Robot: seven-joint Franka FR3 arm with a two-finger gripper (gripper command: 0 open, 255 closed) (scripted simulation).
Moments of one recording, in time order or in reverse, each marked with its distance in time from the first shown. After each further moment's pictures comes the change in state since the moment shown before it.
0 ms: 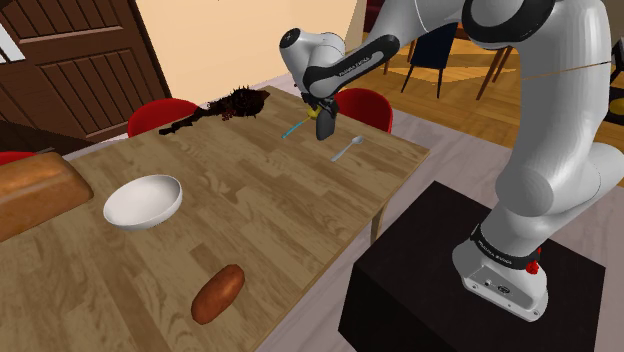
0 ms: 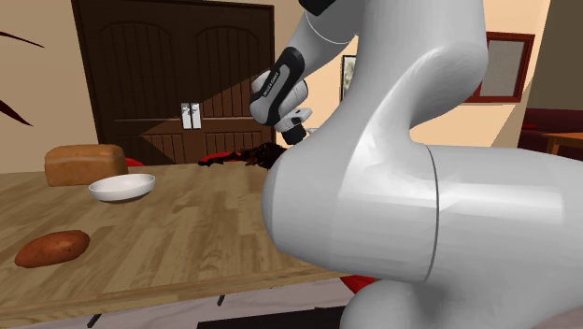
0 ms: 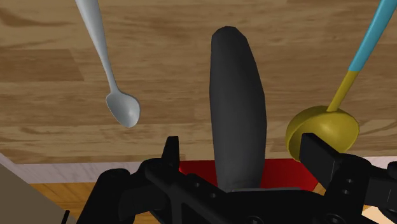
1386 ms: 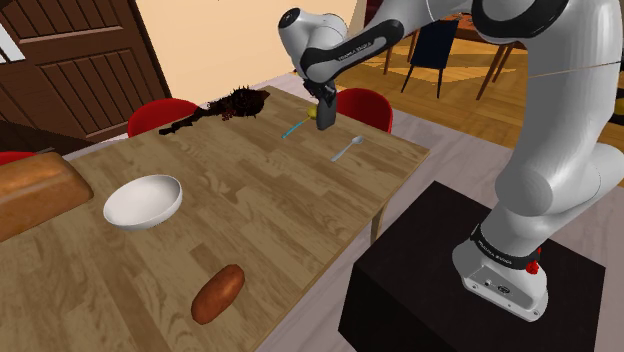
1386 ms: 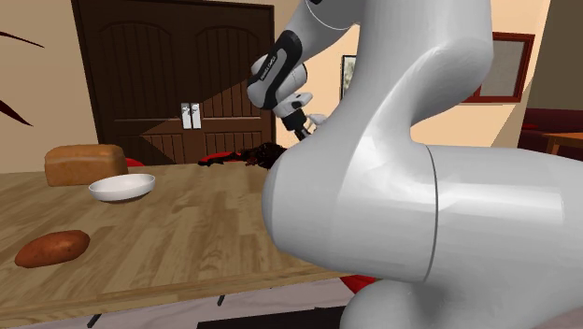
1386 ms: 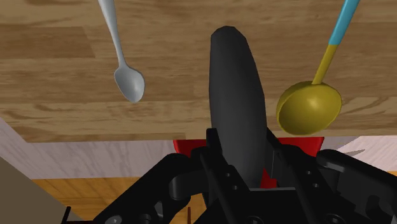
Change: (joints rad) arm -0.010 -0.053 0.021 0.037 0.045 -0.062 -0.061
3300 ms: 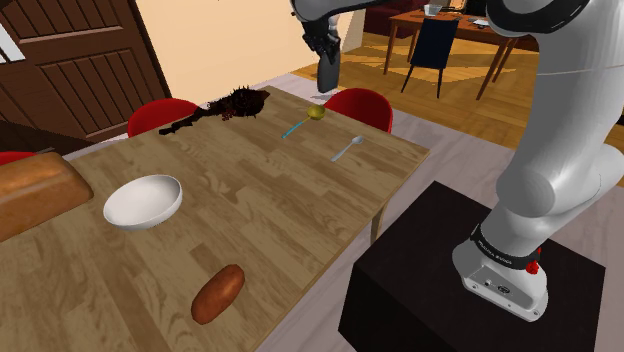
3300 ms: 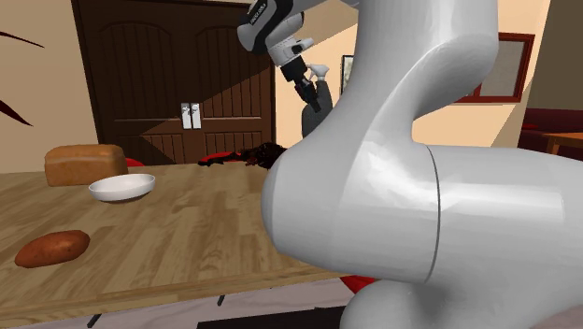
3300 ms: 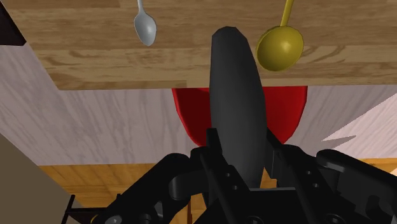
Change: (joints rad) arm 0.026 -0.080 0.035 0.264 0.083 -0.269 -0.194
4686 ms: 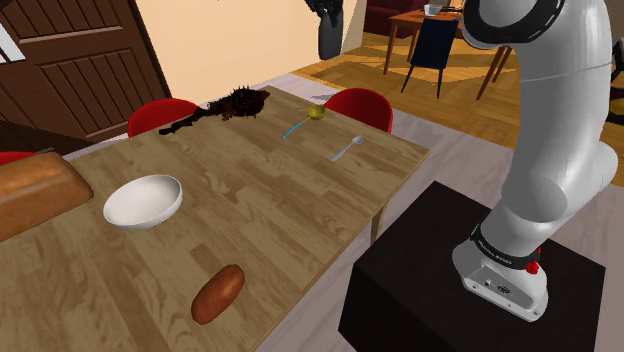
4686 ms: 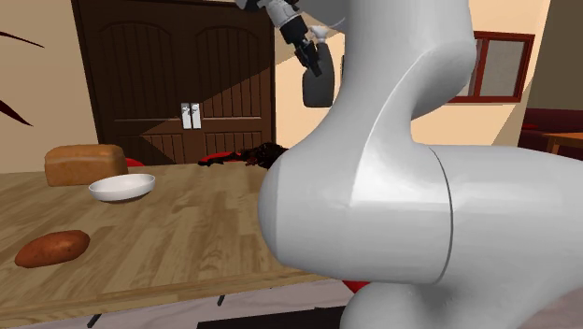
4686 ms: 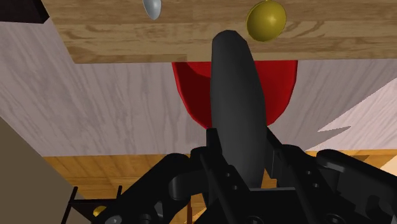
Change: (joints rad) arm 0.140 0.104 -0.021 0.438 -0.068 -0.287 -0.164
